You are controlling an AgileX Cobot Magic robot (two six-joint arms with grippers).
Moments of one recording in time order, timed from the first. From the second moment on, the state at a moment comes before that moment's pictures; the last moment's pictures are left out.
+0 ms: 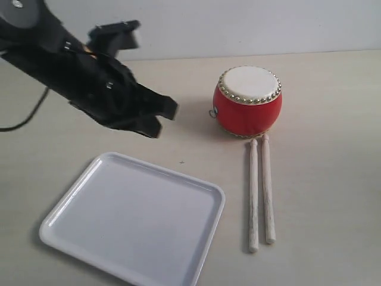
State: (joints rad) left arm -0.61 1.65 -1.13 -0.44 0.69 0.16; right arm 0.05 0.01 -0.01 0.05 0.01 0.56
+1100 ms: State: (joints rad) left arm -0.94 2.06 -1.57 -0.26 0.86 -0.35; right arm 0.05 0.01 -0.01 0.06 0.01 0.66
